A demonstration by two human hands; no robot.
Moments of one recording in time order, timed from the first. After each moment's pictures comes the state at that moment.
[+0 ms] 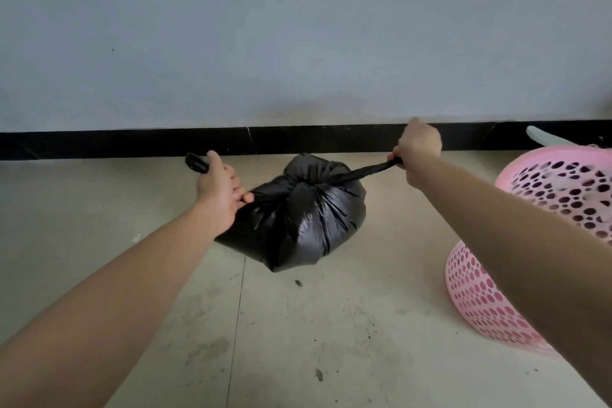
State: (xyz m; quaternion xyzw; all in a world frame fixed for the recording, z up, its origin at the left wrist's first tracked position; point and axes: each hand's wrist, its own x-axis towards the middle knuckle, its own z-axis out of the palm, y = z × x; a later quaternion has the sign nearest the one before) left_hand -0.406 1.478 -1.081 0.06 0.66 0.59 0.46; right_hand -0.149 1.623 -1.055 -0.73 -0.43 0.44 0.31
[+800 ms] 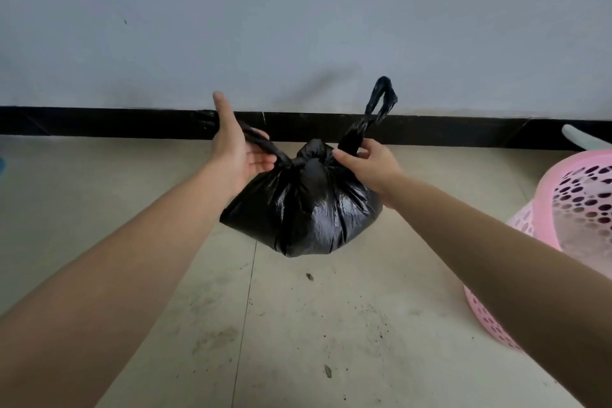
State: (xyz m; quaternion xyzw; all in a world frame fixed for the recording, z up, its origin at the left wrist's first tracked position) left_hand -0.419 1.508 -1.058 0.11 0.69 0.54 0.48; right_hand -0.210 1.577 -1.103 -0.56 -0.57 0.54 0.25
